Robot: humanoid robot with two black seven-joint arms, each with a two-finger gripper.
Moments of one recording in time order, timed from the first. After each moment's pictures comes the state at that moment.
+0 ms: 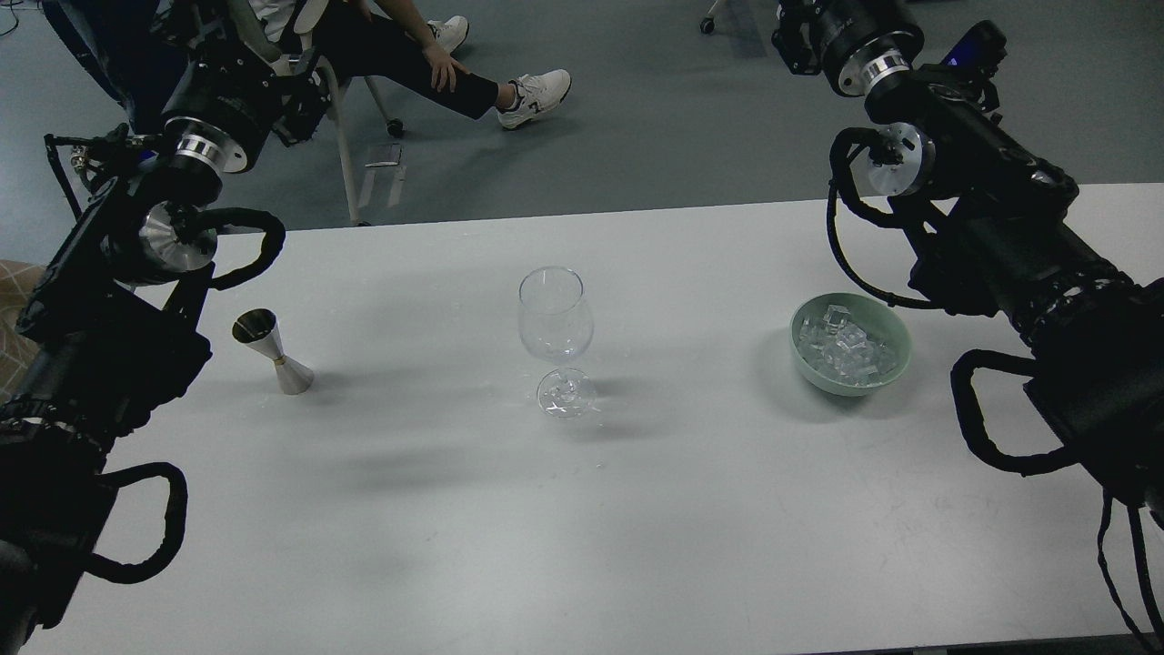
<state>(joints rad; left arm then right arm) -0.91 0.27 -1.23 -0.60 0.44 -0.31 -0.13 1.19 0.00 0.95 0.26 -0.50 0.18 0.35</state>
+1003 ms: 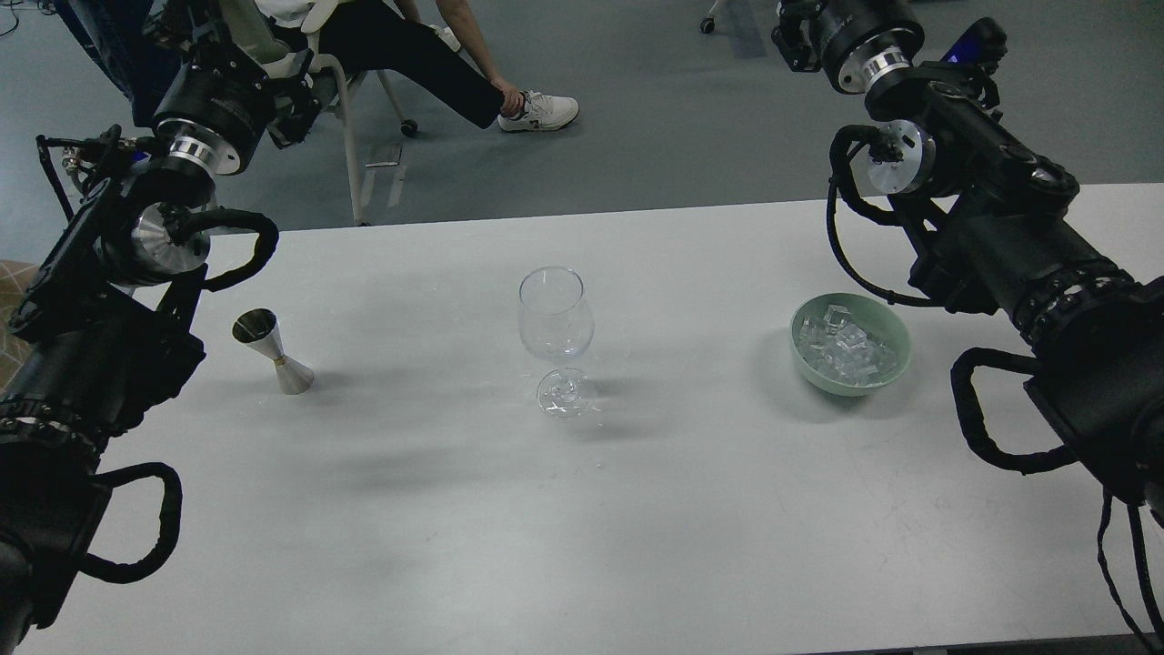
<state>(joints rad) -0.91 0.28 -1.22 -0.59 0.44 -0.31 -0.13 1.20 0.00 0.94 0.26 -0.50 0.18 0.35</state>
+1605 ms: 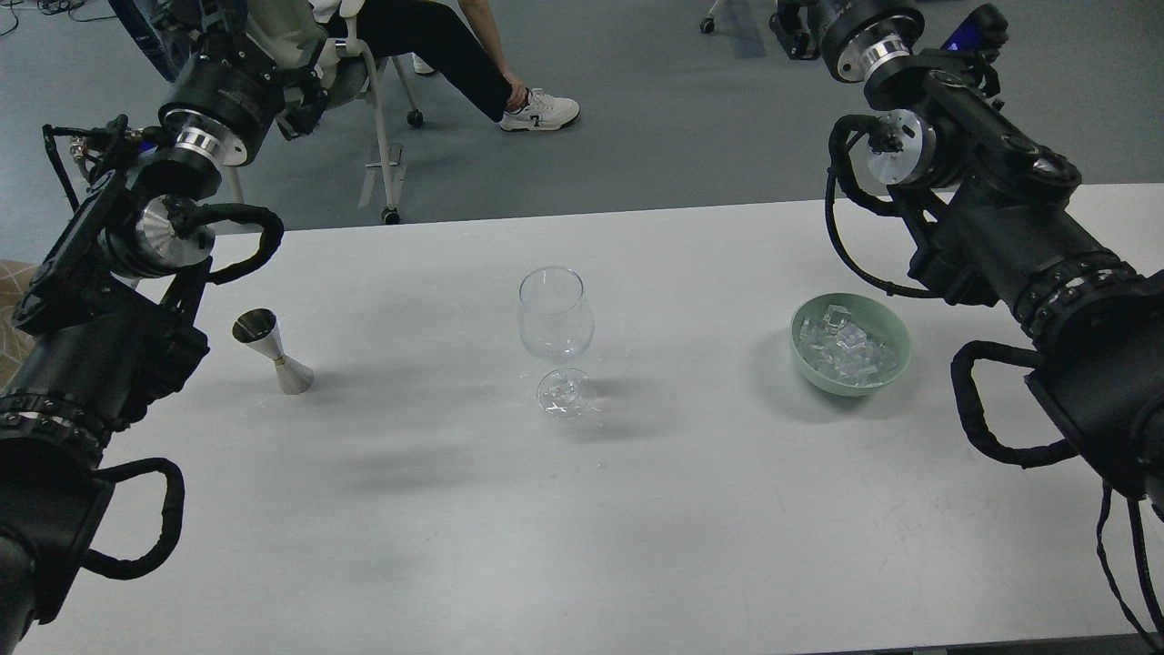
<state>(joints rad) -0.92 0.28 -1.22 -0.60 0.44 -0.32 -0.13 1.22 0.00 0.94 0.26 -0.50 0.18 0.35</state>
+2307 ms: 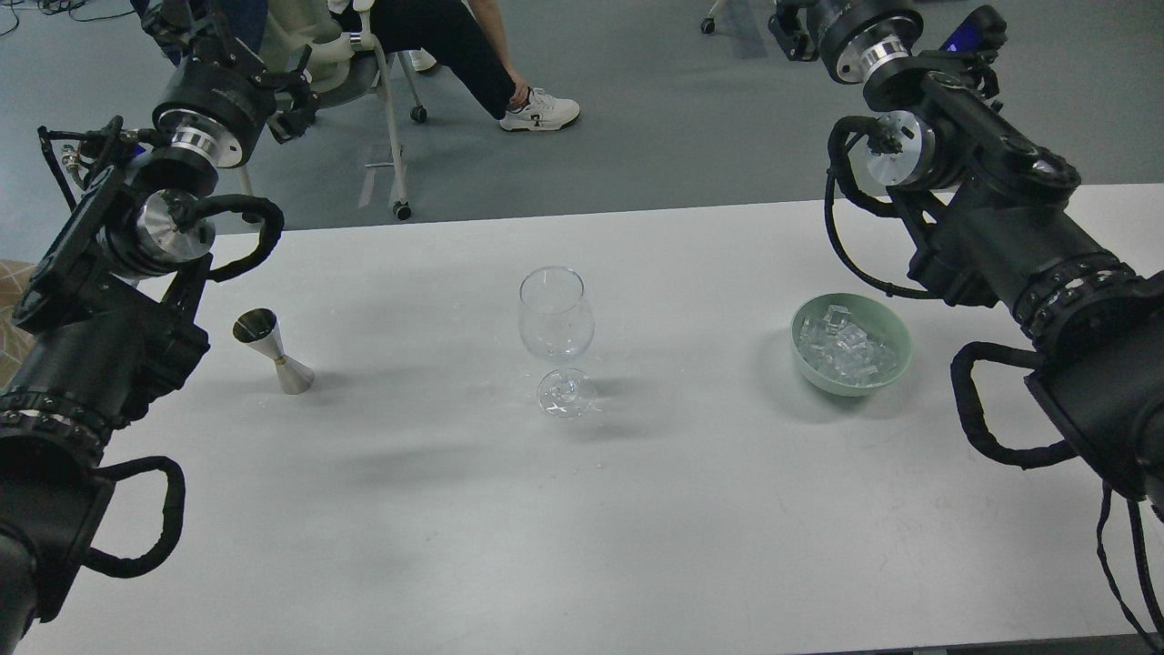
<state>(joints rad) -0.92 0.27 -1.22 -0.60 0.42 -0.25 -0.12 1.21 0.00 0.94 0.26 -0.50 0.18 0.35</state>
